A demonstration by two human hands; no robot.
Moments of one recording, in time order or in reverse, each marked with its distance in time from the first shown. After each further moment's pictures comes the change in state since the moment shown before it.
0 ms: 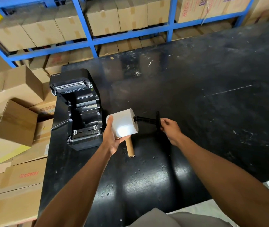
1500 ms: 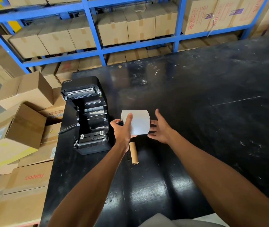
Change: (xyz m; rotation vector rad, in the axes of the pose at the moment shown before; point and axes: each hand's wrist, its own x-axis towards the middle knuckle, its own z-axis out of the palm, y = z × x) left_hand -0.006 0.010 0.050 0.256 0.202 0.267; right_hand -0.011 -0.068 0.048 0.261 -0.375 0.394
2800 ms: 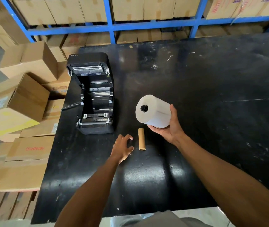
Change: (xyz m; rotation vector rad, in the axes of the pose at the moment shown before) left_hand -0.007 -0.110 -0.083 1.099 -0.314 0.187; right_hand -0.001 0.035 -0.016 0.472 -0.174 -0.134
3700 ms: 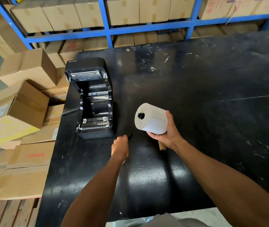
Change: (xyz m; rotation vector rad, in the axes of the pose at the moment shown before) left_hand 0.012 0.020 -0.010 0.401 0.088 -0.112; right_hand -0.001 0.014 -0.004 0.035 0.159 0.055
